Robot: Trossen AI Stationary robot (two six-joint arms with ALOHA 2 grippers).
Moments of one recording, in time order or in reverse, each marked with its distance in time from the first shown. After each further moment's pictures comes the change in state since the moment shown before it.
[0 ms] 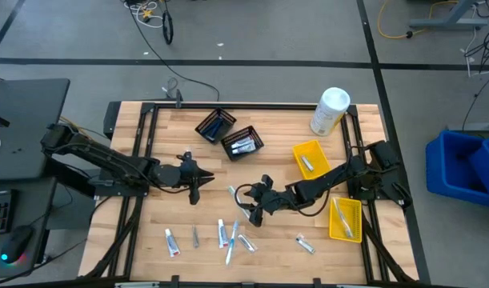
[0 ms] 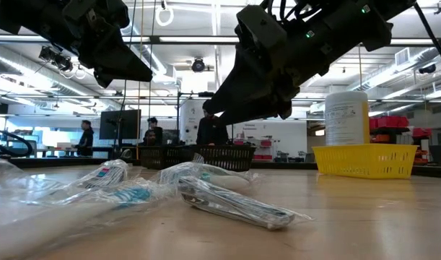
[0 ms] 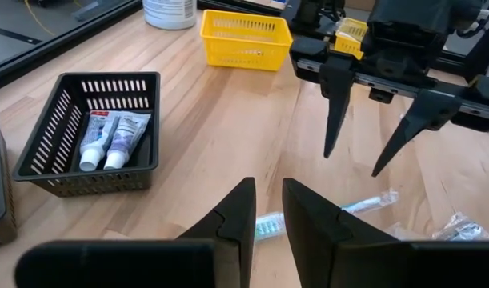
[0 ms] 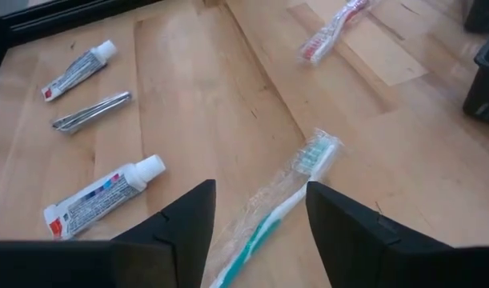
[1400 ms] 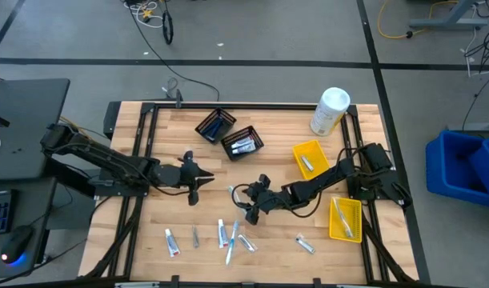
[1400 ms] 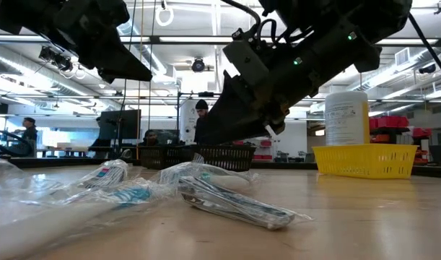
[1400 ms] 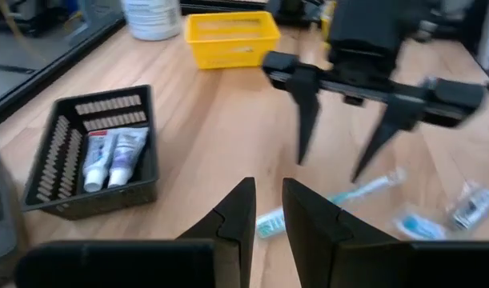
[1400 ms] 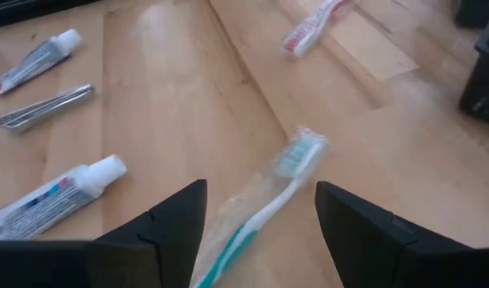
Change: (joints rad) left arm 0.001 0.000 -0.001 0.000 0.032 0.151; right arm -0.031 0.092 0.000 0.091 0.027 -0.033
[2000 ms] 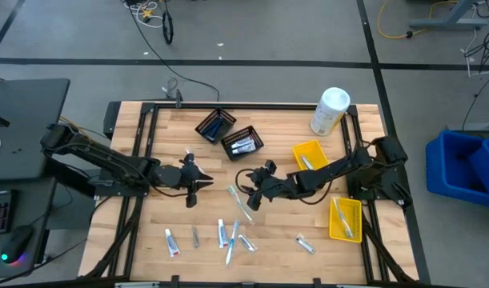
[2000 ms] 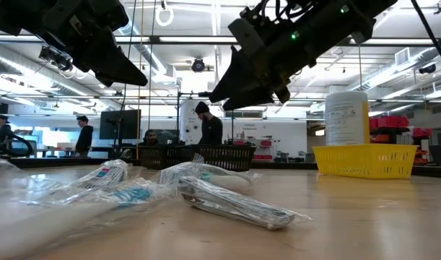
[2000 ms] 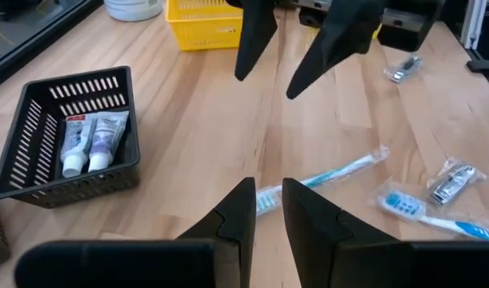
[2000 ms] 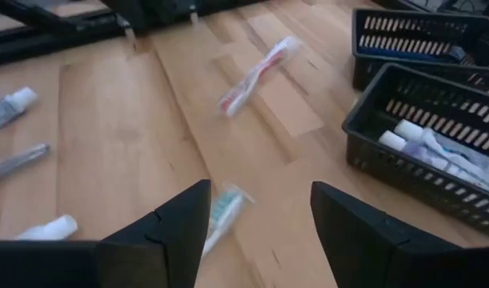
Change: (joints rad) left arm 0.000 0.000 0.000 -0.041 0.057 -0.015; right arm -0.050 -0.167 0.000 -0.144 0.087 -0.051
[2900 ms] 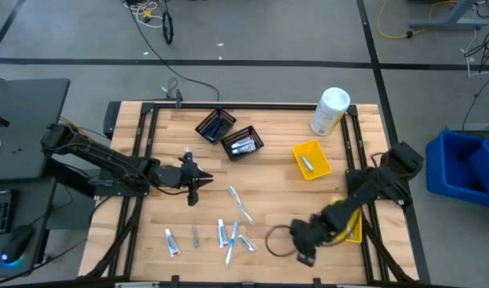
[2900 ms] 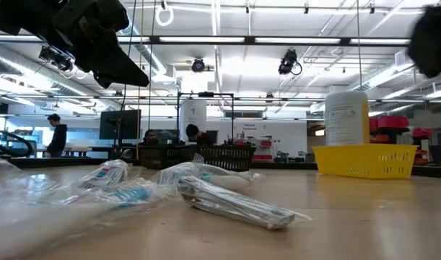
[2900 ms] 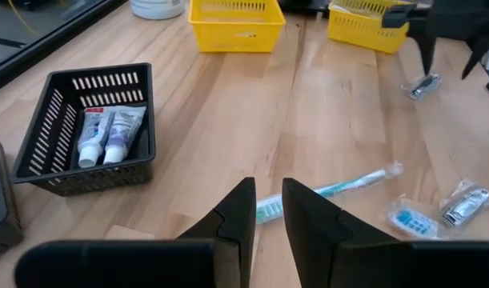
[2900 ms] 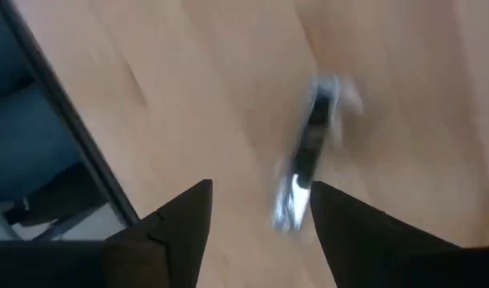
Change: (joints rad) left arm 0.000 0.000 0.000 0.001 -0.052 -0.066; right arm 0.452 -0.077 0.000 -0.718 -0.666 0.771
